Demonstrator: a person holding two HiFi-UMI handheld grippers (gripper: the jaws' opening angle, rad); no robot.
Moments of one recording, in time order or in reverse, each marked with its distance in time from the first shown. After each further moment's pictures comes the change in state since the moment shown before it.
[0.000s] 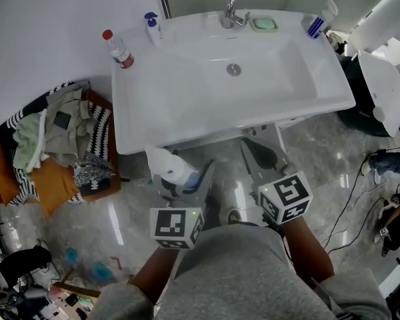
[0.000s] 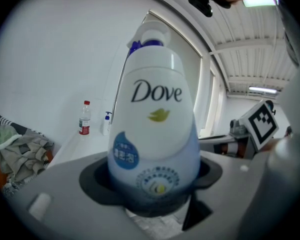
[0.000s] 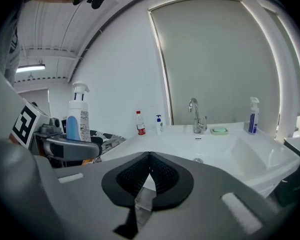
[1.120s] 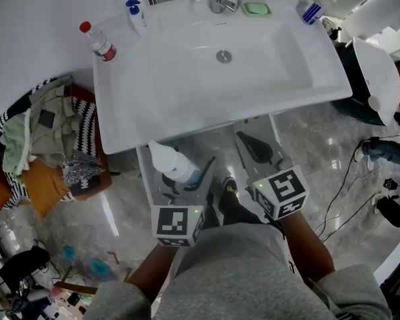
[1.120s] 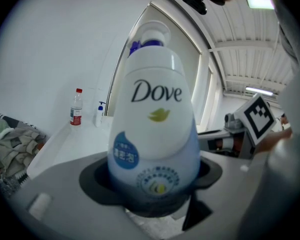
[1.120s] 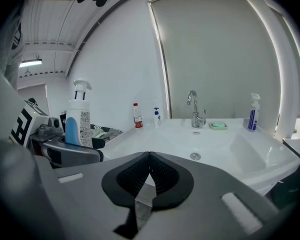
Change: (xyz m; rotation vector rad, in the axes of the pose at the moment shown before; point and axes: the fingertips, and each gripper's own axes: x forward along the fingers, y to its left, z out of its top) left arm 0.030 -0.010 -0.025 -0.011 0.064 -0.060; right arm 0.018 -0.016 -0.016 -0.012 0.076 -0.013
